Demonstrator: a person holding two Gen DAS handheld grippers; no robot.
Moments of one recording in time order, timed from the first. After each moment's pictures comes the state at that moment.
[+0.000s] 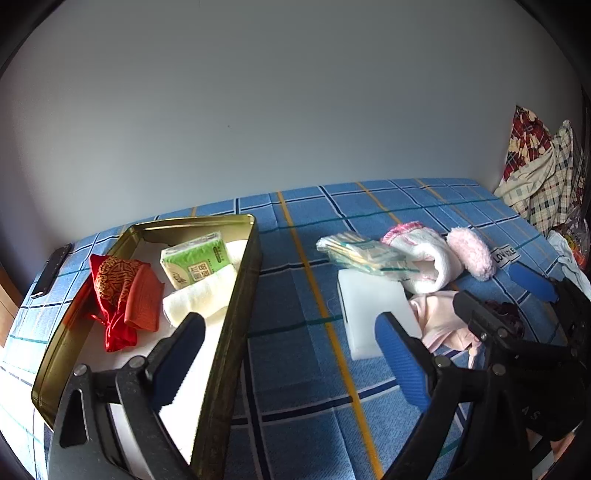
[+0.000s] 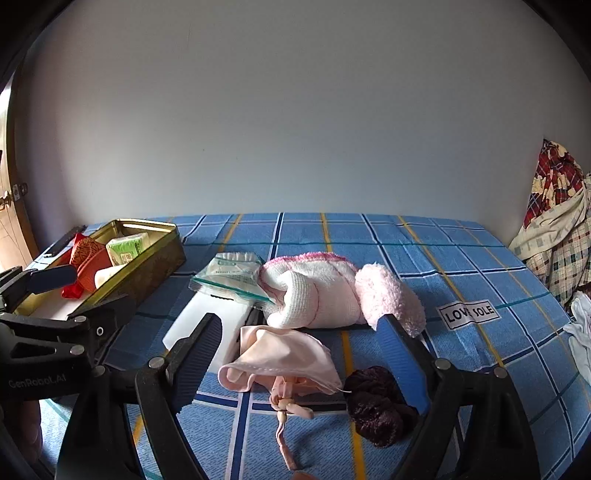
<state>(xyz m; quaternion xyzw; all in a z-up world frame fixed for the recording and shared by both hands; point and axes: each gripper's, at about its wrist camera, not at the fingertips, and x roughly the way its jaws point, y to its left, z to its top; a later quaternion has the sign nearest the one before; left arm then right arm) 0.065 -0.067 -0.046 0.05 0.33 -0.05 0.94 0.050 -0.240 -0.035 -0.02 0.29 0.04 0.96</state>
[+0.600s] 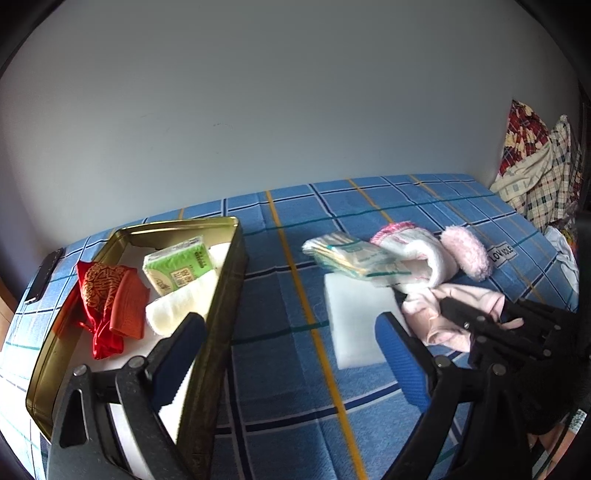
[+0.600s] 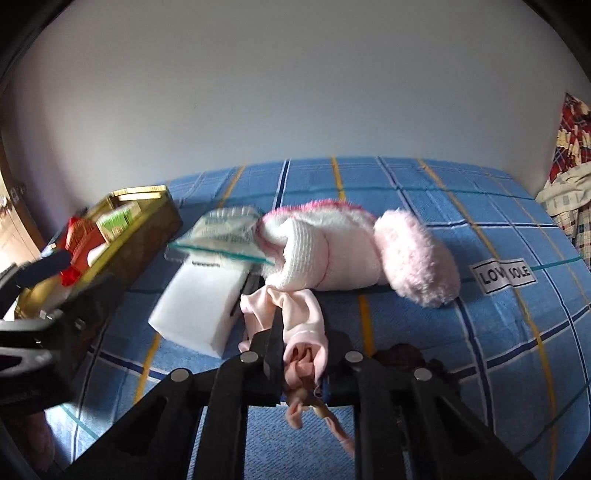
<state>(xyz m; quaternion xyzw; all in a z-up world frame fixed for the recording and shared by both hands) 0.069 -0.082 -0.046 0.05 0.33 -0.07 0.94 0.076 -0.246 -0.055 0.03 0.37 0.08 0.93</state>
